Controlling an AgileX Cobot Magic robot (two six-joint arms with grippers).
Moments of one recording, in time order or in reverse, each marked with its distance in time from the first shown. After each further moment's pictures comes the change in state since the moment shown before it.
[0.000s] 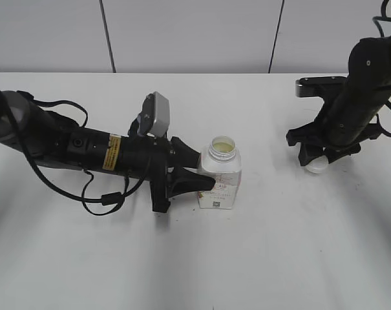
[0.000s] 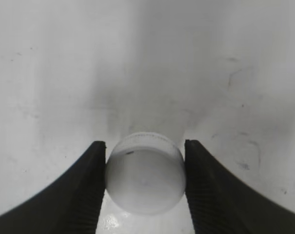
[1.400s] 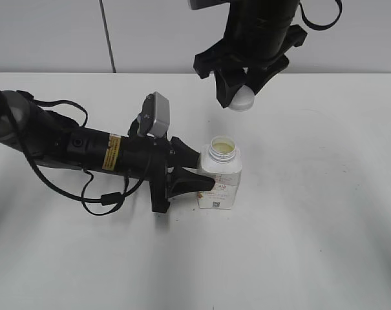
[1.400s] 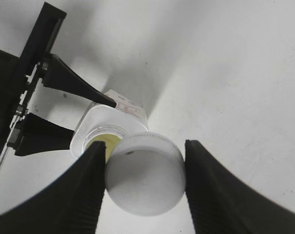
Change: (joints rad) left arm 0.000 -0.001 0.000 0.005 0.001 0.000; right arm 0.394 -0.064 -0.553 -0.033 0.606 -0.006
